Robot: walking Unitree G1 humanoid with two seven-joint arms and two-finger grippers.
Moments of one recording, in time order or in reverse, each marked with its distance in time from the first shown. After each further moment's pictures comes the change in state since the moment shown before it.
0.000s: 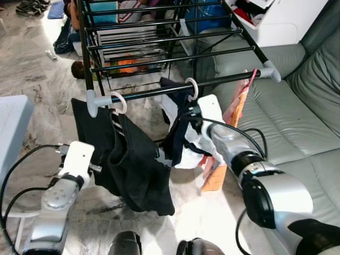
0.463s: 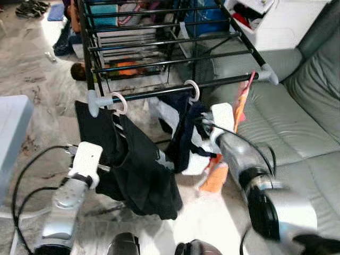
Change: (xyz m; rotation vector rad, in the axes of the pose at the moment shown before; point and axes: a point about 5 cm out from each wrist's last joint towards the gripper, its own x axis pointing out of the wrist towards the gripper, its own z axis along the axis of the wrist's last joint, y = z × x) left arm 0.006 -0.019 -0.004 -0.045 -0.027 -0.028; right arm -0.012 -0.013 -0.031 0.157 -0.114 -0.030
